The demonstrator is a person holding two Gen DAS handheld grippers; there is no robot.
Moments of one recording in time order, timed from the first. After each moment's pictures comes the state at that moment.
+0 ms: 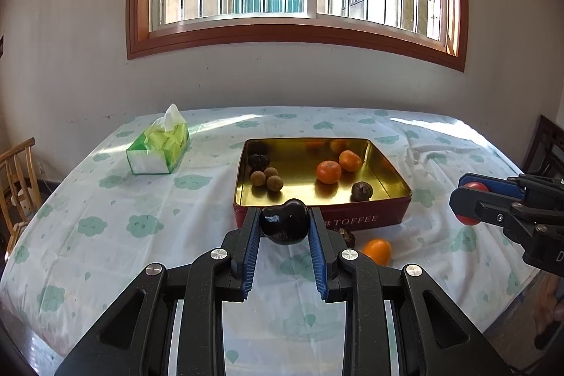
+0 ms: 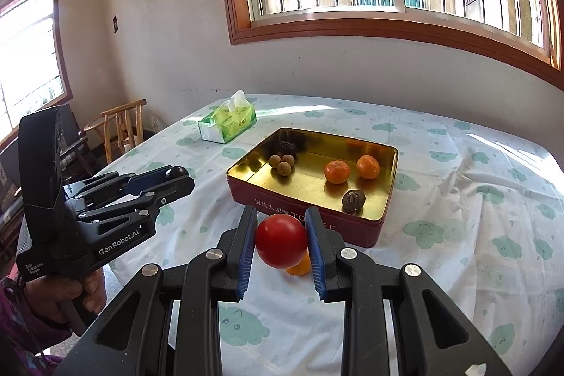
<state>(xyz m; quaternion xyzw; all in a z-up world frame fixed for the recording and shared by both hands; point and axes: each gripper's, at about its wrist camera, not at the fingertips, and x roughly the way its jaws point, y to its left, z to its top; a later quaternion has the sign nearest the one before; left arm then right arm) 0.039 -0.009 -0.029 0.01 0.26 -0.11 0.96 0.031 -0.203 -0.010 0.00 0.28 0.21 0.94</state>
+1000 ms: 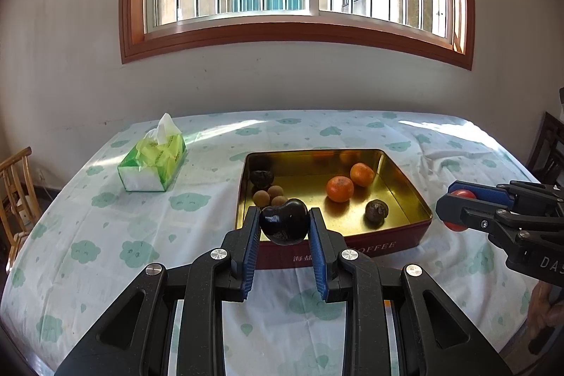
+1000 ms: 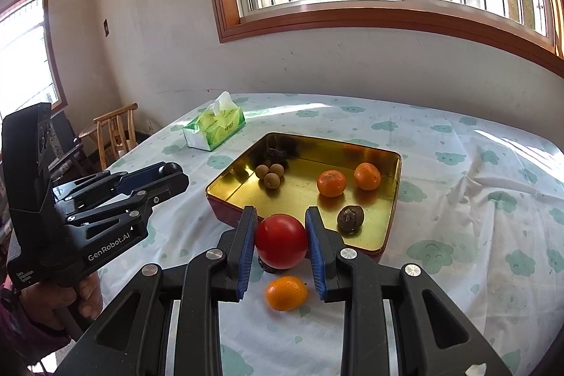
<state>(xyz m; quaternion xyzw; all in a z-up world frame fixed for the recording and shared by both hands) 0.087 -0.015 -0.026 0.02 0.26 -0.10 0.96 0.084 -0.201 -0.017 0.02 0.29 0.21 0.93</state>
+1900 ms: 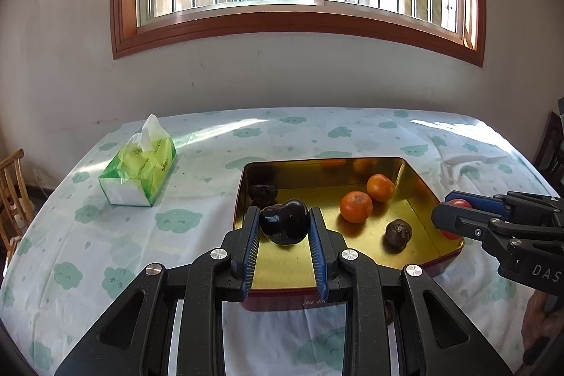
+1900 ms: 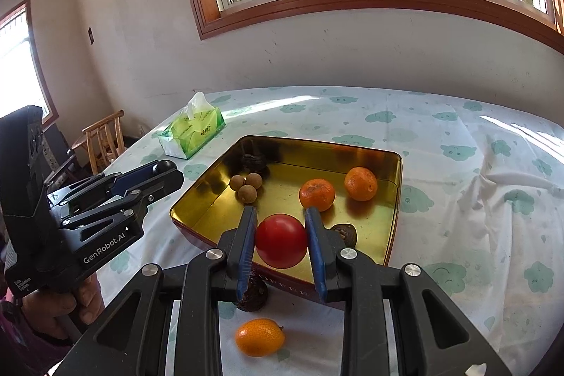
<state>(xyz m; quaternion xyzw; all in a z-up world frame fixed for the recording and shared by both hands) 0.151 -0.024 -0.040 0.02 0.28 -0.10 0.96 0.148 -0.208 -0.038 0.05 0.32 0.20 0.93</state>
